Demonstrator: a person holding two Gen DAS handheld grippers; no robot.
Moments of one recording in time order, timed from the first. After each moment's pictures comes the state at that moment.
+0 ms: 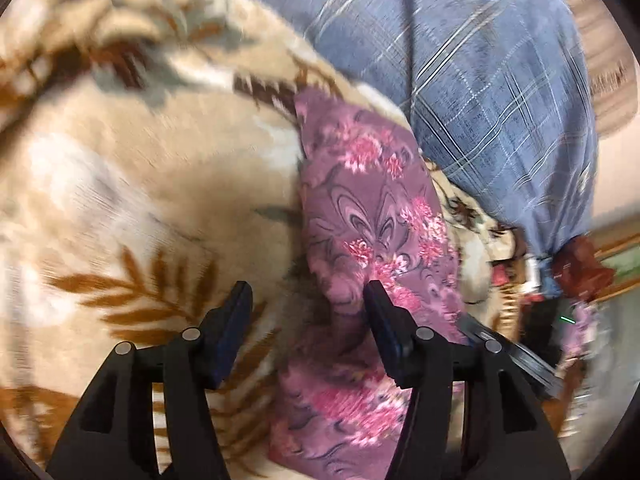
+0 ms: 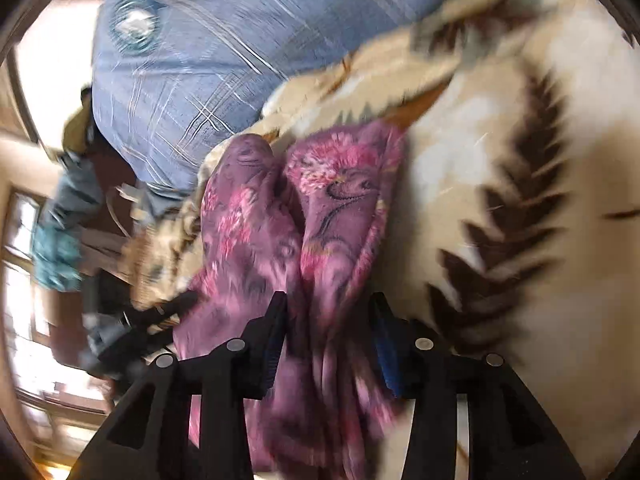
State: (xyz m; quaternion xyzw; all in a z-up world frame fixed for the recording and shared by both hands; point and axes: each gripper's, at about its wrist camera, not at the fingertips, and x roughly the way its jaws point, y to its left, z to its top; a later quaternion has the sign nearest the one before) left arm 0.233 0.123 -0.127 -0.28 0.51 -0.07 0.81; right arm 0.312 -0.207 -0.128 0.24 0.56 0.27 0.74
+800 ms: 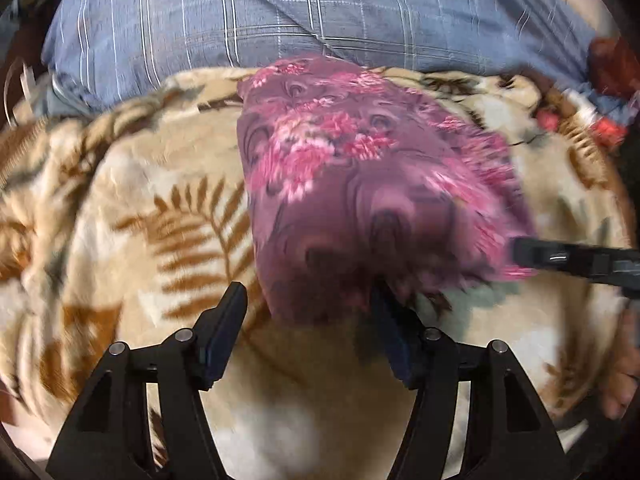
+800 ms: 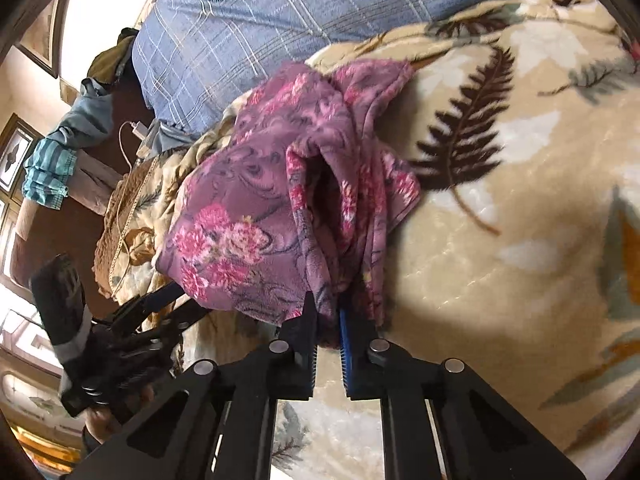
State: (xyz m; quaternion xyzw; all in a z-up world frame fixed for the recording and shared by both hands) left arm 0.121 -0.001 -0.139 0.03 0.44 -0.01 0.90; right arm 0.180 -0.212 -0.128 0.17 0.52 0.27 0.79
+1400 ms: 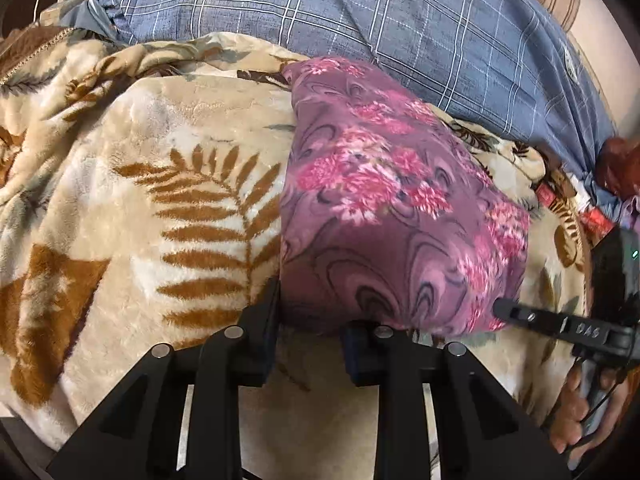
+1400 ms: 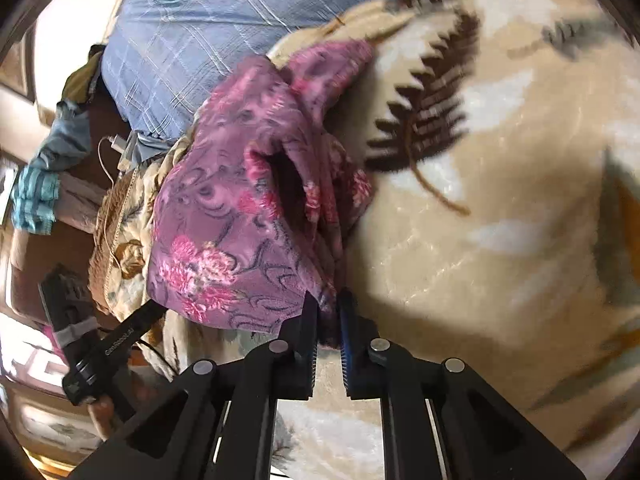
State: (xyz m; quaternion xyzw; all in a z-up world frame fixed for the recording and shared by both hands) left arm 0.120 0.054 -0.151 -0.13 0.45 -0.02 0.88; right arm 0.187 -0.226 -0.140 0.19 0.55 0.25 0.77
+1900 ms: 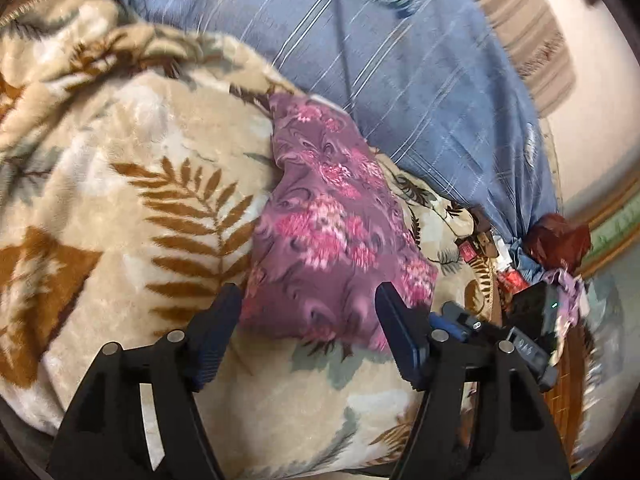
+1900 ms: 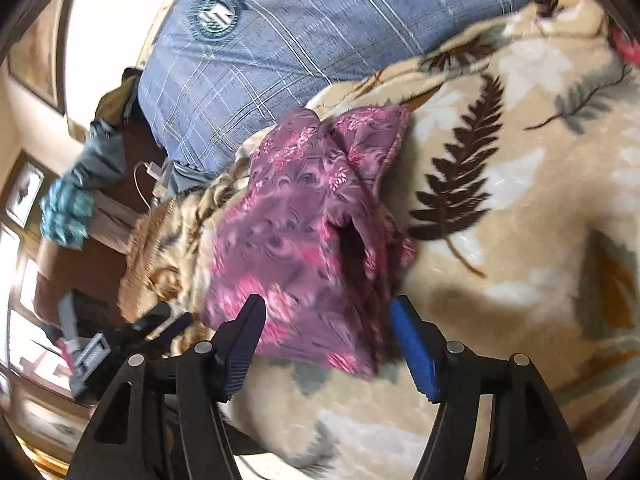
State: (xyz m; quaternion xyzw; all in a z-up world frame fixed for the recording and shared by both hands) left arm 0.120 0.102 -0.107 -0.31 0.44 -0.10 0.84; right arm 0.194 -0.235 -0.101 0.24 0.51 0.28 0.78
